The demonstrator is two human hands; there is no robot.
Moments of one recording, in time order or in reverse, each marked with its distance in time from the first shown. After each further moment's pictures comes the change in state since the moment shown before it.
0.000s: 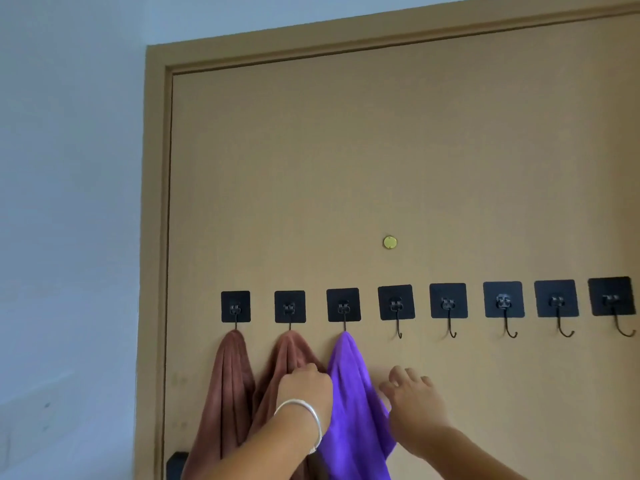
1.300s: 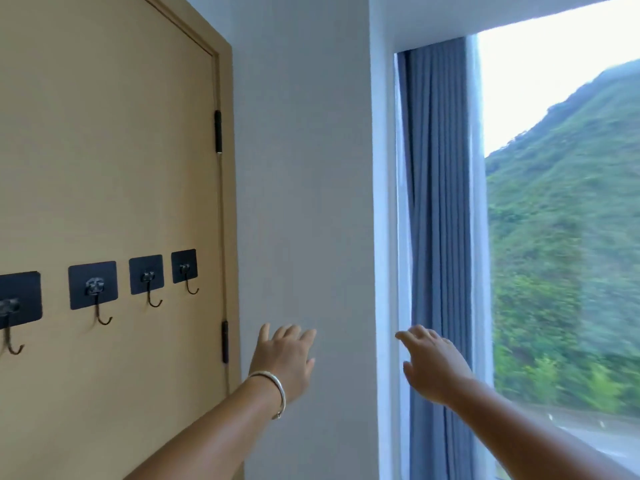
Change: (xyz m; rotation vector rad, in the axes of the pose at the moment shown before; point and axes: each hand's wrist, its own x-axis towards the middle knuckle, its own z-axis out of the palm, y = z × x) left_hand -0.081 0.366 -0.088 -0.628 0.466 1.292; right_hand -0.396 0.162 -0.199 -0.494 -0.121 1.261
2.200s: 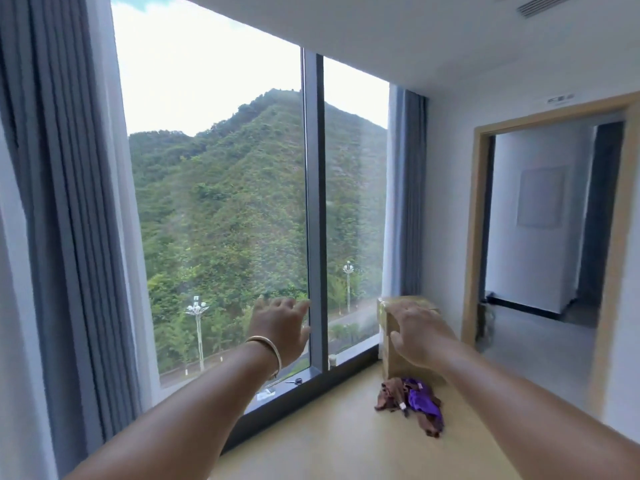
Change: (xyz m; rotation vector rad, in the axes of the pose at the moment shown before) left_hand -0.044 0.574 -0.104 -0.467 0.106 0.855; right_hand -0.418 0.350 -0.215 -0.399 -0.035 0.884
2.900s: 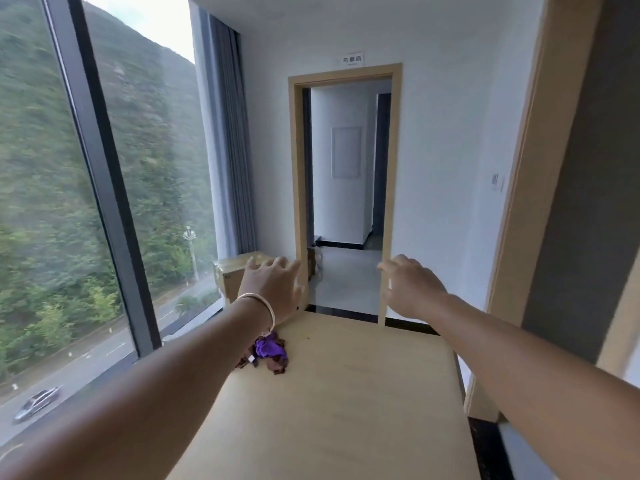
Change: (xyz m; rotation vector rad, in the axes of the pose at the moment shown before) left_hand 0.112 0.301 0.048 -0.267 0.074 0.525; right_hand -0.119 0.256 -0.038 -0.206 -0.085 0.580
